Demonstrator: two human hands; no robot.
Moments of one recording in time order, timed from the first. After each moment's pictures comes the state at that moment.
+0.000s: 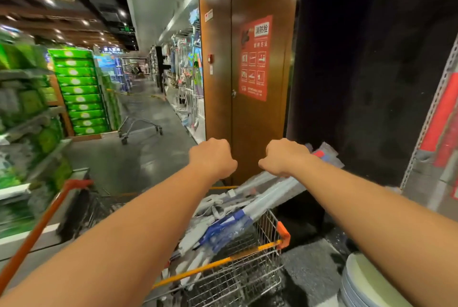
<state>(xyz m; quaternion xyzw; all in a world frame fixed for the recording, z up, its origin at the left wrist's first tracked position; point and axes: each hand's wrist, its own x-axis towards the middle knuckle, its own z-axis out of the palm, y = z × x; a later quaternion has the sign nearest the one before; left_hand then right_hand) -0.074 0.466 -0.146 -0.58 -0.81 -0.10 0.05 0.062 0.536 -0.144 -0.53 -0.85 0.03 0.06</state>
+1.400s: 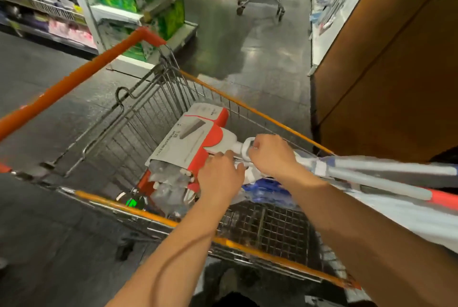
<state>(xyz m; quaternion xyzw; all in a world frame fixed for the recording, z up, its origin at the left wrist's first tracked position) -0.215 0.562 -0.443 -0.20 -0.94 -0.25 -0.10 -0.194 0.680 -0.393 -0.25 -0.96 0.14 -0.06</state>
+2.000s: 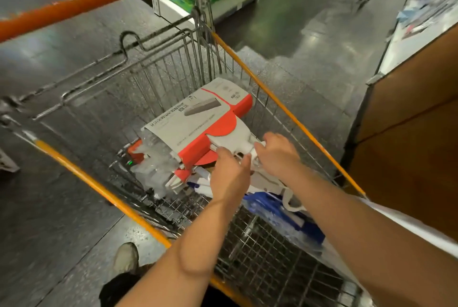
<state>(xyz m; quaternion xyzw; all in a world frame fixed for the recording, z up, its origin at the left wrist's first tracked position) -0.235 0.638 -0.508 0.14 -0.82 -0.51 -0.20 -0.272 0.749 -0.481 -0.16 -0.97 0.11 -0.17</state>
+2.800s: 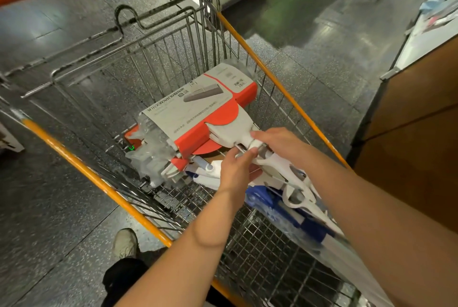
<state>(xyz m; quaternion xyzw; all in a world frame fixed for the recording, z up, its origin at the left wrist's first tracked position) -0.228 0.661 -0.531 0.24 -0.49 -0.81 -0.24 -0.288 0.774 -0.486 -0.18 -0.88 0.34 -0.29</state>
